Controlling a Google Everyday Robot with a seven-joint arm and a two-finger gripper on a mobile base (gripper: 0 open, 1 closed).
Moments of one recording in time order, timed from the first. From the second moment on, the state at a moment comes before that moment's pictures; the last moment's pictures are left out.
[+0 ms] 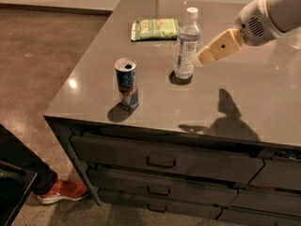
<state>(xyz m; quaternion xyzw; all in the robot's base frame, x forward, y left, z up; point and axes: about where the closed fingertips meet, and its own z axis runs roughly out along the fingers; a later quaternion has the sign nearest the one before) 0.572 -0.182 0.981 -0.35 0.86 0.10 0.36</state>
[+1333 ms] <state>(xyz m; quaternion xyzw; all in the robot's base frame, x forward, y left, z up) 0.645 -0.129 0.960 -0.30 0.85 0.18 0.39</state>
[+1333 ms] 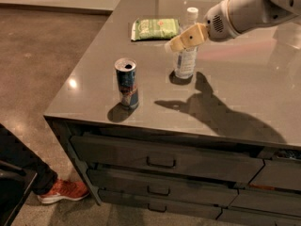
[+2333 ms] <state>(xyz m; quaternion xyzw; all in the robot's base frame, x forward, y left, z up) 0.682 -0.101 0.960 -0.28 0.85 0.20 0.39</state>
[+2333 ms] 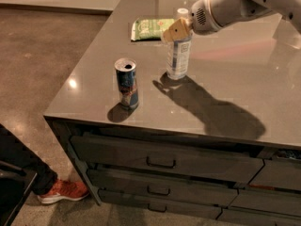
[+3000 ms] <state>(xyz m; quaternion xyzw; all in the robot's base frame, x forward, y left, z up) 0.718 -0.097 0.975 -0.26 0.85 0.23 0.39</state>
